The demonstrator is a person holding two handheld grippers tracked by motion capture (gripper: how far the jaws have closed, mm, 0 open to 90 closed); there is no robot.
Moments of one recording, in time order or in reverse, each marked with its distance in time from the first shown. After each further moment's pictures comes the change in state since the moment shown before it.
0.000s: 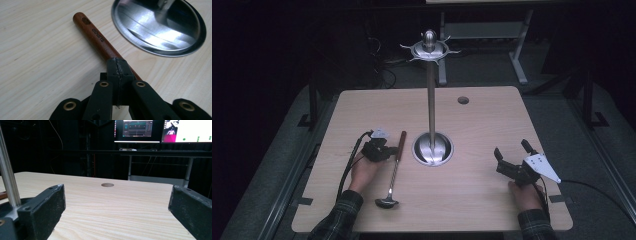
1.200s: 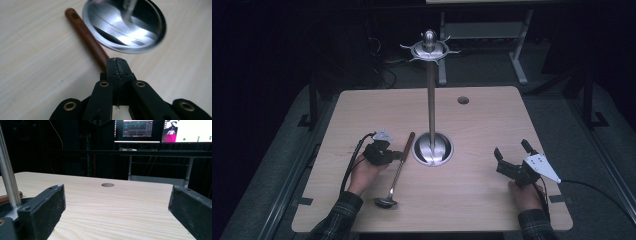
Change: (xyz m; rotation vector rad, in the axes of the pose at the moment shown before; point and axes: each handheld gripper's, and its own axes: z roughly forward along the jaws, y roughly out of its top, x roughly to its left) left arm -0.025 0.008 -0.021 0.039 -0.094 0.010; right arm 0.000 0.000 0.000 0.000 0.001 0.000
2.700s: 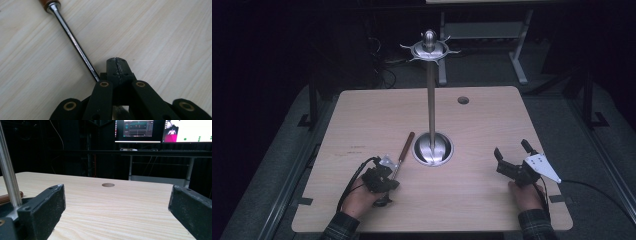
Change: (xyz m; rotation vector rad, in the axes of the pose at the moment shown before) left arm -0.051 -0.038 -0.014 0.267 -0.001 0.058; right arm 0.000 0.000 0.000 -0.001 0.004 0.002
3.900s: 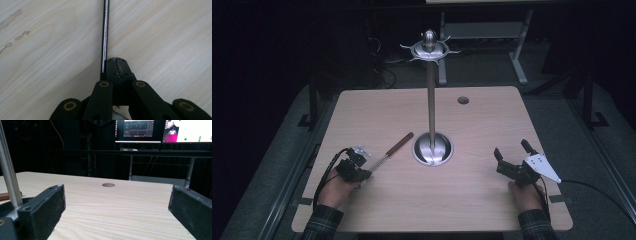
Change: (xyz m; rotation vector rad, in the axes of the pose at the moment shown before) left arm 0.061 -0.030 -0.030 0.035 0.171 -0.147; right arm 0.000 0.000 0.000 0.001 0.002 -0.001
